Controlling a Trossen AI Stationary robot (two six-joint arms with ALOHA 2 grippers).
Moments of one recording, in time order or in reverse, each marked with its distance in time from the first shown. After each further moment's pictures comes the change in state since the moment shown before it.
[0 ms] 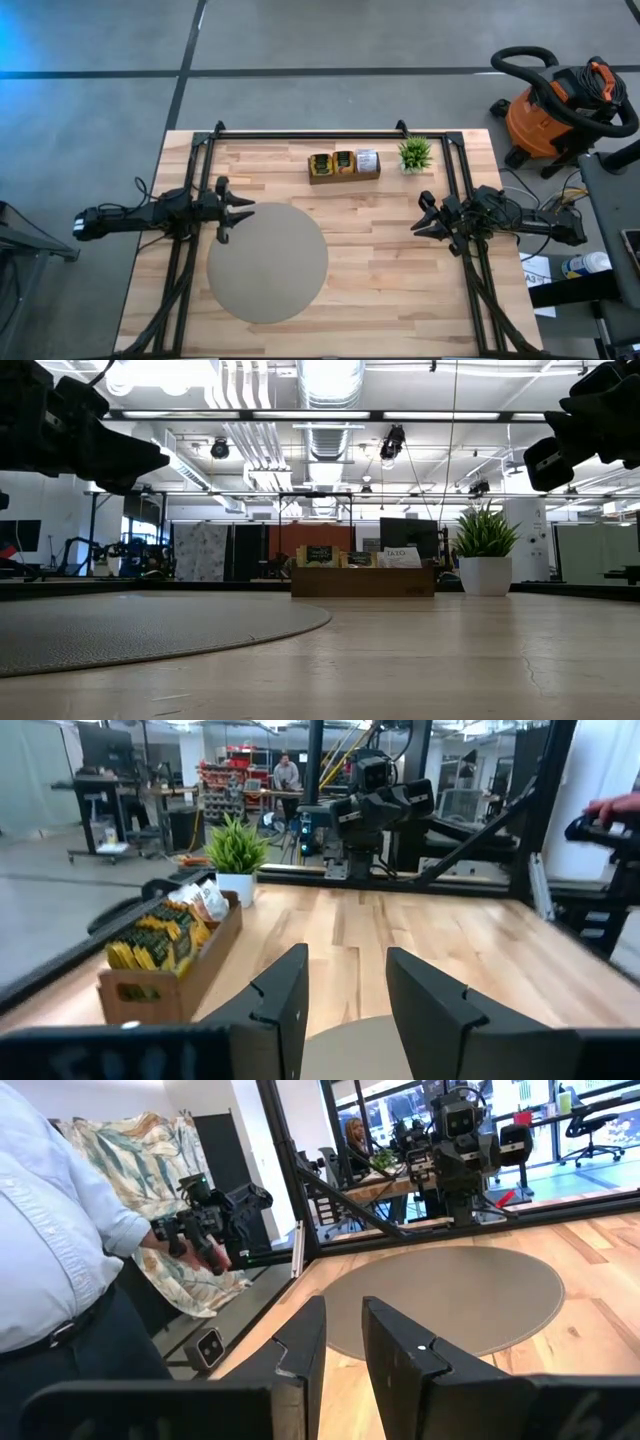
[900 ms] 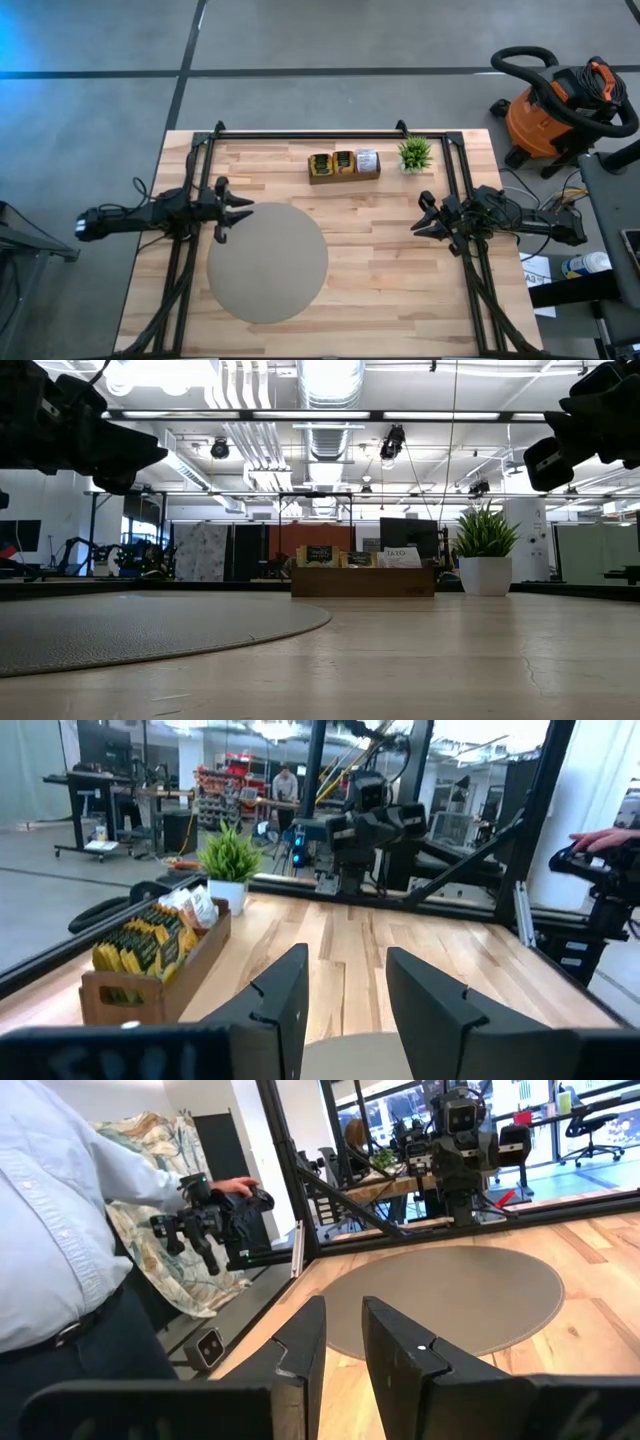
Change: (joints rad) left arm -0.004 -0.036 0.000 -0.002 0.006 -0.082; right arm 0.000 0.001 0.000 0.000 0.000 0.000
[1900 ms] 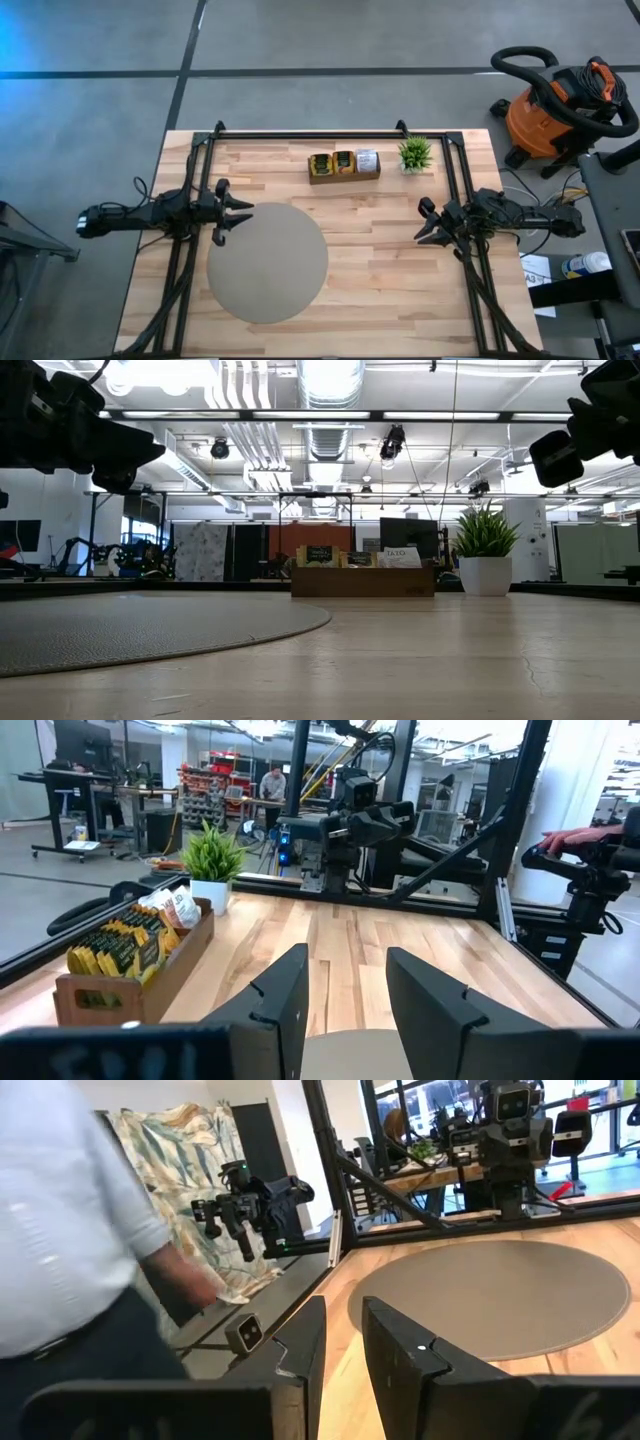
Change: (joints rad) left arm -0.043 -0.040 0.000 -0.001 -0.001 0.000; right arm 0.103 -0.001 0.000 0.000 -0.001 0.000
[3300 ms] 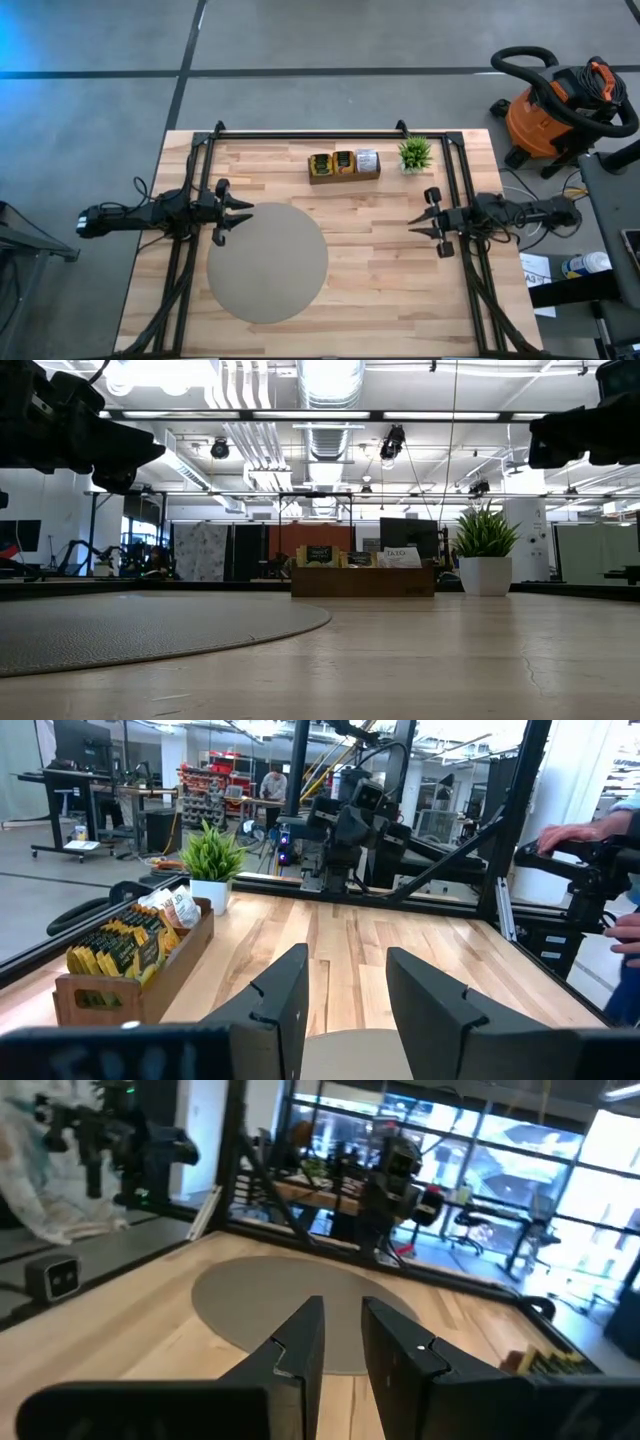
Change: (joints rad) left arm 0.000 0.000 0.000 -0.001 0.000 0.000; right arm 0.130 0.000 0.001 -0.037 0.401 -0.508
